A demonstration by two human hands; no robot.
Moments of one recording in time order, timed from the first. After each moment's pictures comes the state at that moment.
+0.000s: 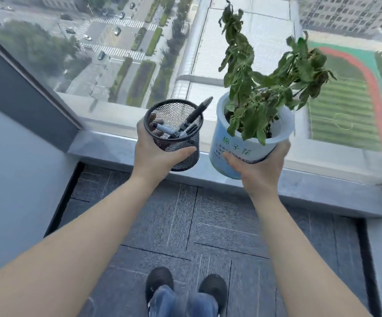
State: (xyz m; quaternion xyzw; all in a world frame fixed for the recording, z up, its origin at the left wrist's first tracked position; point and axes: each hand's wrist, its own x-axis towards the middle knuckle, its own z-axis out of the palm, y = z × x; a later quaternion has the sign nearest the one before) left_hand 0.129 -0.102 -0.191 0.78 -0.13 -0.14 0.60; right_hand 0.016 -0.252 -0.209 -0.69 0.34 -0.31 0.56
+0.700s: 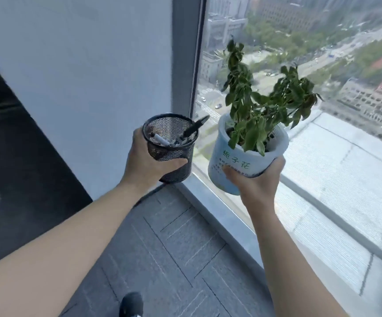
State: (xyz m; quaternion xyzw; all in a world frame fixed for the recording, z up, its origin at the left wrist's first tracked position) left_hand -0.027 0.119 0.155 0.79 0.04 0.12 0.60; right_hand -0.028 -0.087 0.144 -0.75 0.04 -0.19 0.64
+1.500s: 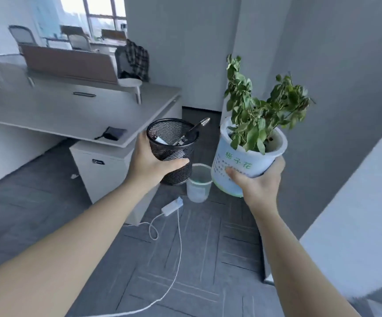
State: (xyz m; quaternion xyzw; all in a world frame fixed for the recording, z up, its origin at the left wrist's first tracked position) left_hand -0.459 0.589 0.284 0.71 0.37 0.45 0.40; right_hand -0.285 0.471 0.259 -0.62 -0.35 0.09 0.69
